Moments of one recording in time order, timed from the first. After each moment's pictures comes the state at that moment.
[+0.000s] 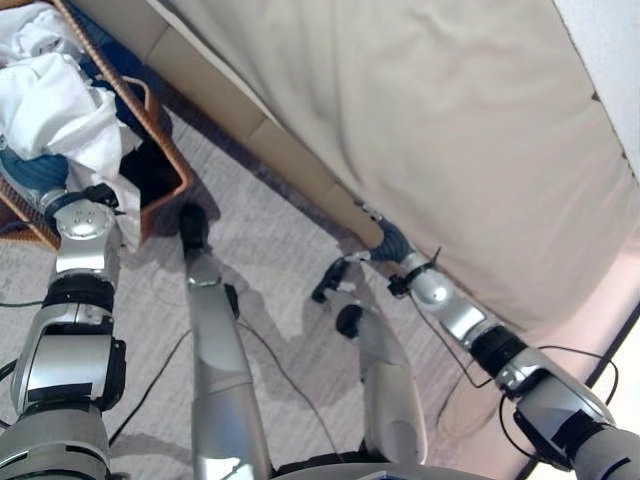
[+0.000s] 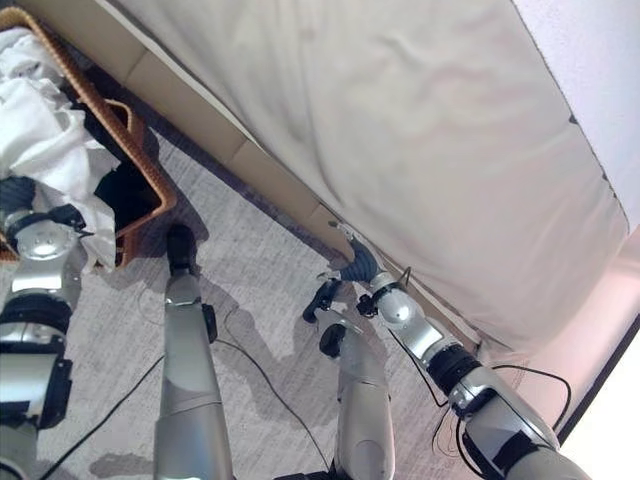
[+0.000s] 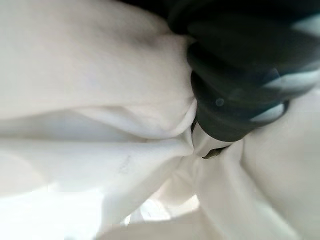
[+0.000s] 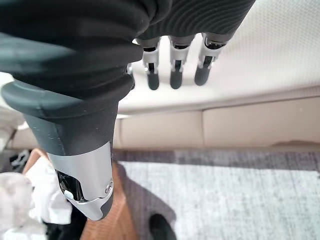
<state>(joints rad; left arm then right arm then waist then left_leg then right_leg) -0.81 0.77 -0.04 0.96 -0.35 -0.25 0.71 -0.57 -0.43 0.63 0.51 0.03 -0.24 -0.22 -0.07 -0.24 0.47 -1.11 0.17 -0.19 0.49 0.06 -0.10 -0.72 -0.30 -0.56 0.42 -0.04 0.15</state>
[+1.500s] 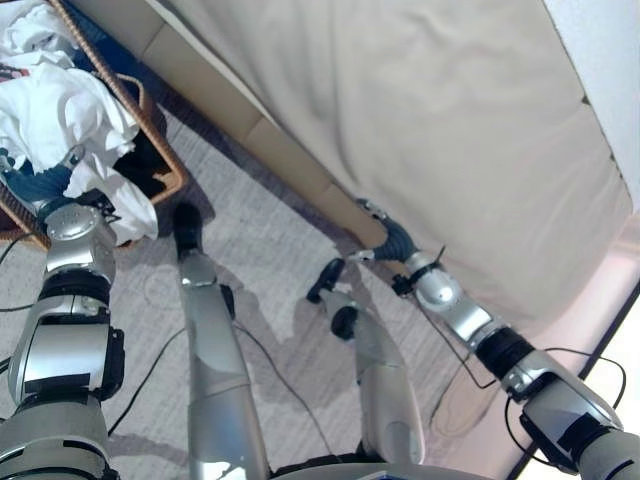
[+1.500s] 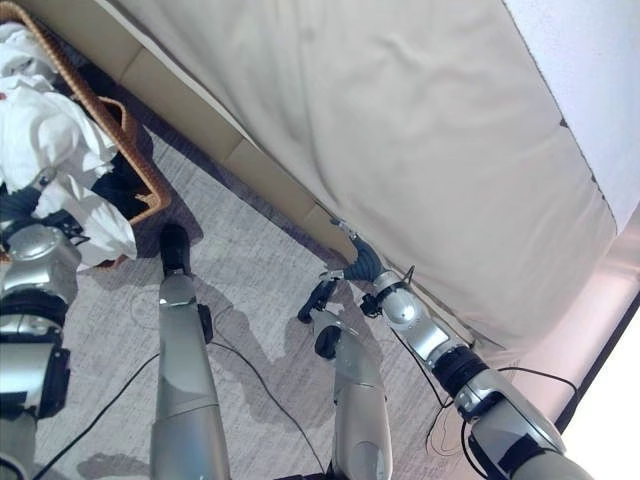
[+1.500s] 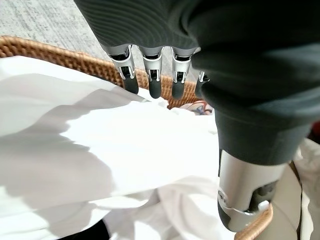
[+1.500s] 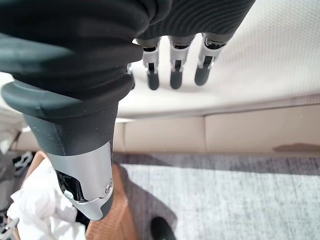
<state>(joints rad) -0.82 0.76 -0.02 1.06 -0.56 -0.18 0.57 -0.55 -0.45 0.62 0.48 0.05 -0.24 -0.21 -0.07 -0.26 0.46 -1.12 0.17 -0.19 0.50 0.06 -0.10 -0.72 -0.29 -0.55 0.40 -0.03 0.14</state>
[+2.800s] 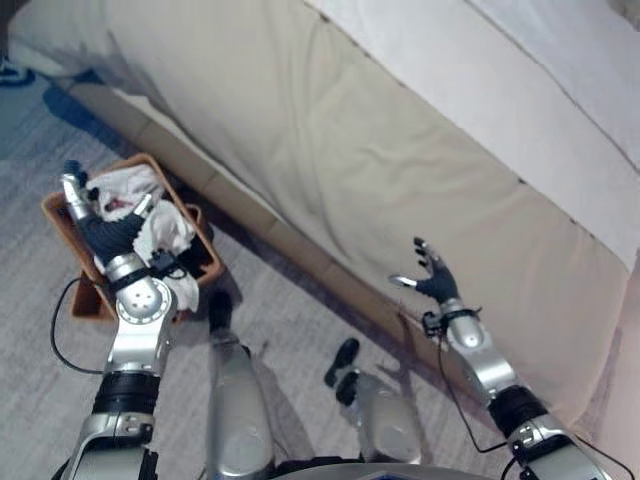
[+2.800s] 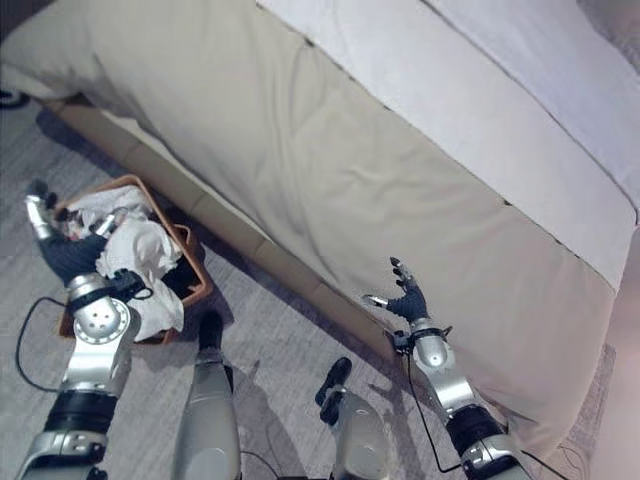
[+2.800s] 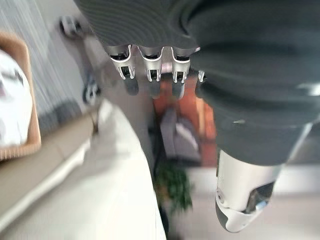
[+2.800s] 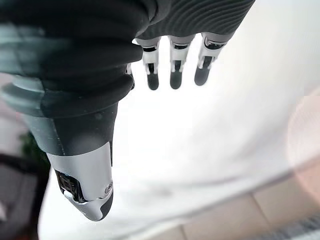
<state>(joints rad) -0.21 0.46 0.05 0.27 -0.26 -0.40 0.56 -0.21 -0.35 0.24 0.49 0.19 -0.24 -0.18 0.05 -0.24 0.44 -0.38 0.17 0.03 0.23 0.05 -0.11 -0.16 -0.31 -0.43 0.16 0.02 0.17</state>
